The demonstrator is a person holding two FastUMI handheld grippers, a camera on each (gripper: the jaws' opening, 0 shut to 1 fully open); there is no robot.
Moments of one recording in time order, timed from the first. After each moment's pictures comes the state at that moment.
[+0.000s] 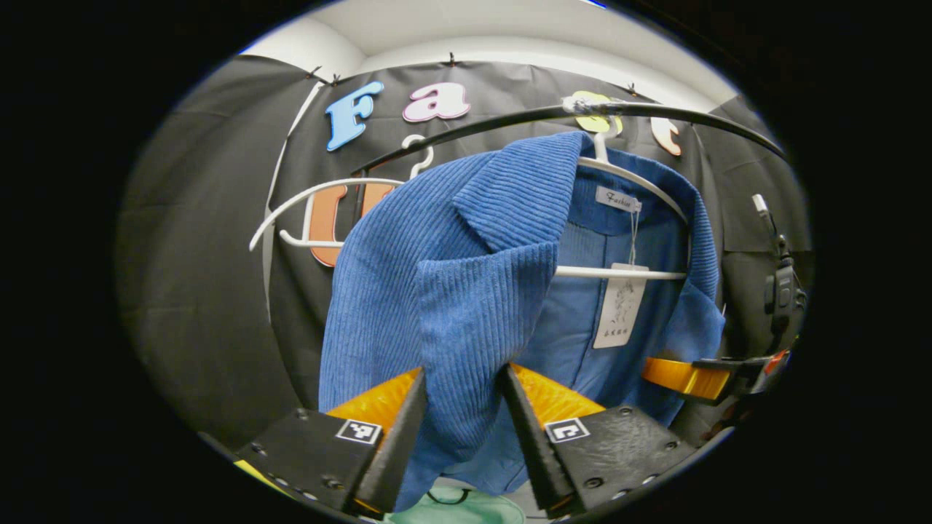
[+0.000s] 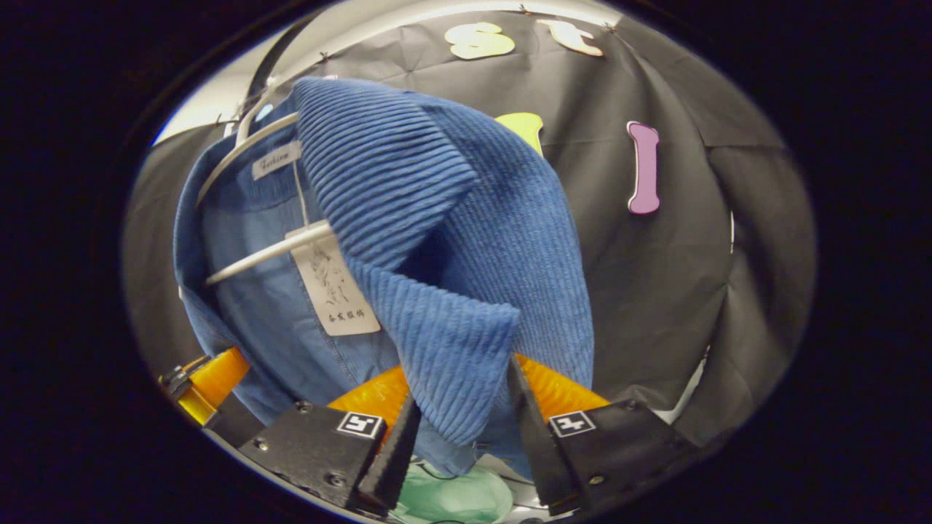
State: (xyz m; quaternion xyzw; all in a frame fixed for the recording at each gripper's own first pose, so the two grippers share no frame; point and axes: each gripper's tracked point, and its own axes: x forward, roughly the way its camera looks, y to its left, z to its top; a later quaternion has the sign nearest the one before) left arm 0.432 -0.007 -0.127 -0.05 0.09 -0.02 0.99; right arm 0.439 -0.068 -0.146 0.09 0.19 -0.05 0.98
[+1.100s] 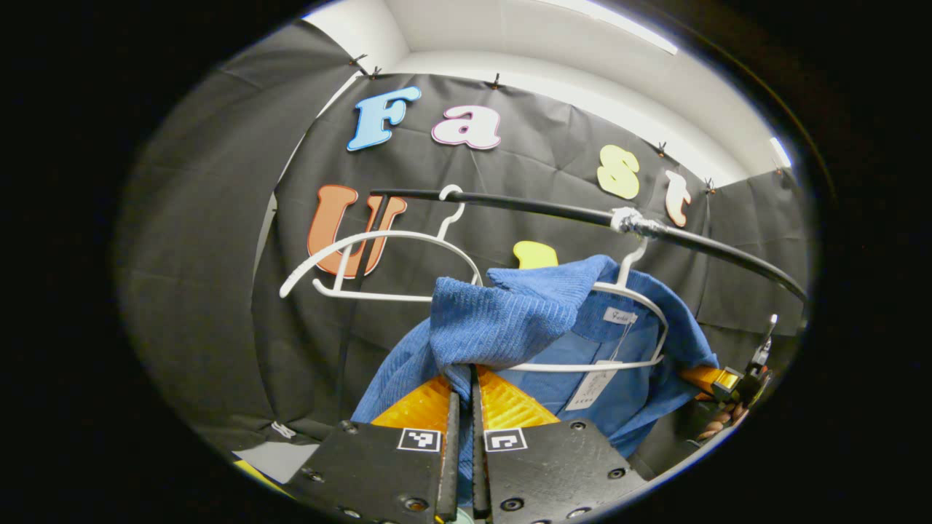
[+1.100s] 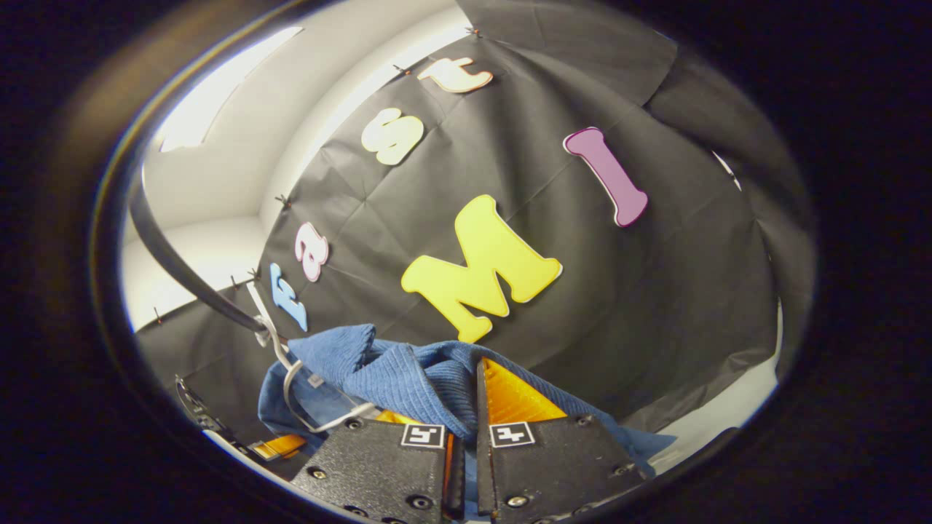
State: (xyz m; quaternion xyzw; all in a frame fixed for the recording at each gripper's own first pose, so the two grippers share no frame) left arm 0.418 0.031 -0.043 -0.17 0.06 -0.06 0.98; right arm 0.426 -0.152 -0.021 0.32 0.03 0.03 0.95
